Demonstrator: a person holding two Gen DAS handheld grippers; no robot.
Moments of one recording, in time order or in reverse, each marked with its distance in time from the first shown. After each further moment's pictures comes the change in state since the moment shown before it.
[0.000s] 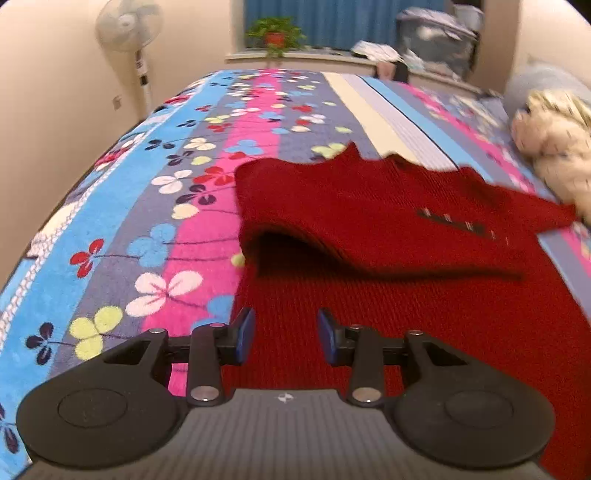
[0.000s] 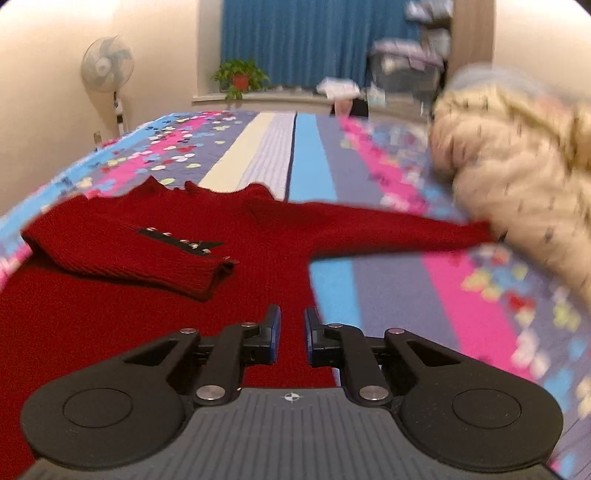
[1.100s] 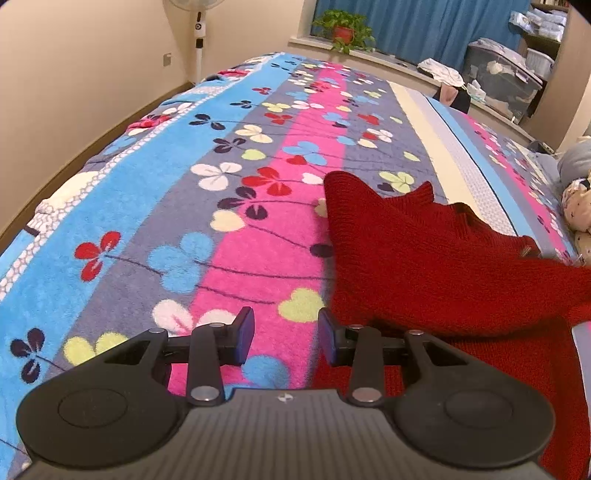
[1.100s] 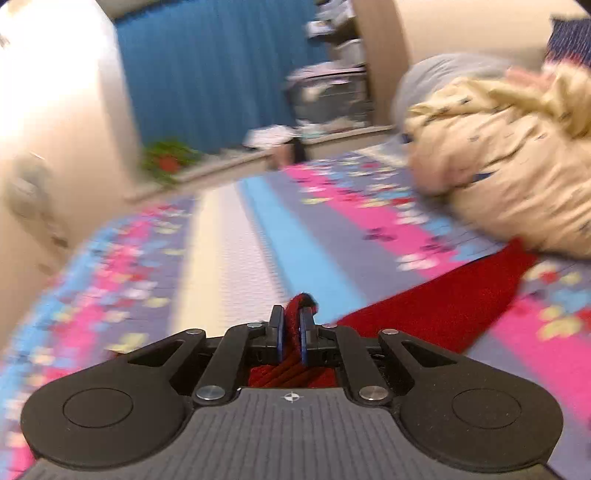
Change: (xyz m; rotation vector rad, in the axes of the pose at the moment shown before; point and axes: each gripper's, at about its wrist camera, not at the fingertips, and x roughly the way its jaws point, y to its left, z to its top) left arm 0.061 0.047 0.051 -0.201 0.048 0.043; right arm 0.137 0.055 0.133 0.221 -0.174 -0.278
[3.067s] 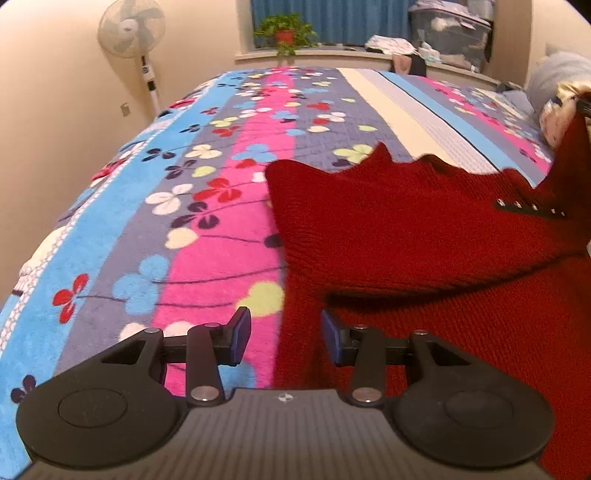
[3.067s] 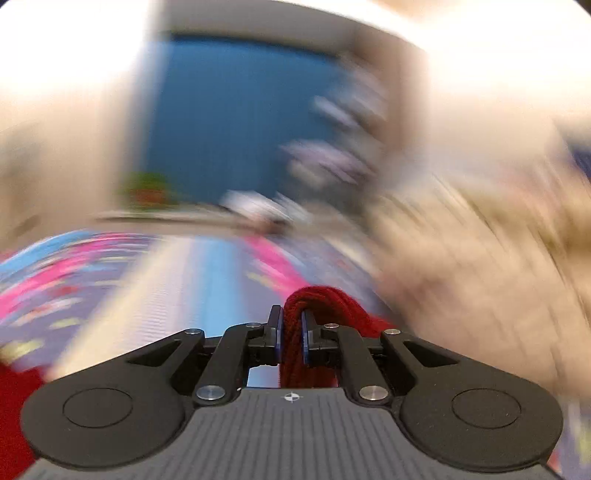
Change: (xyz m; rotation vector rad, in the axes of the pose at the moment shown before) left arm 0.015 -0.050 -0.029 0.248 -0.062 0.037; right arm -0.009 0.022 -0.011 -0.452 -0.453 0.165
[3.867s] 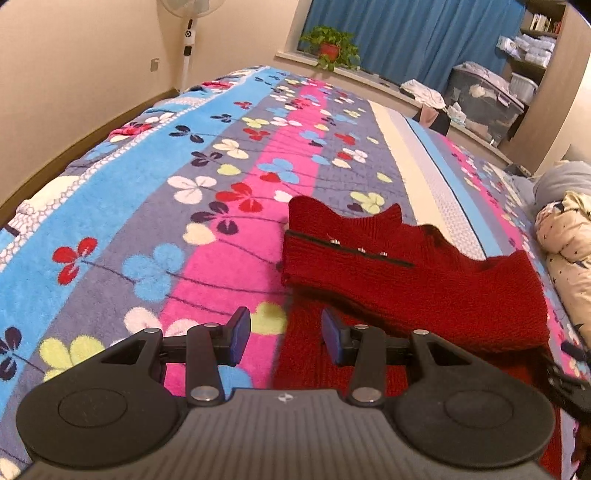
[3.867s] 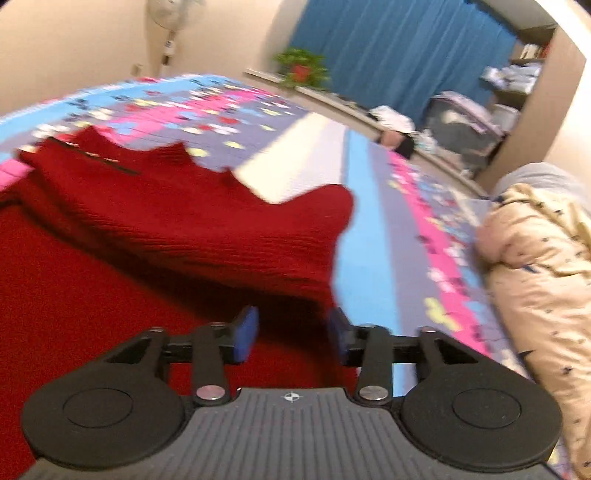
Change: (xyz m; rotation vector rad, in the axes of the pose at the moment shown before) left arm -0.029 0.052 0.021 -0.296 0.009 -0.123; right arm -0.083 0.021 -0.054 -0.242 0.495 0.154
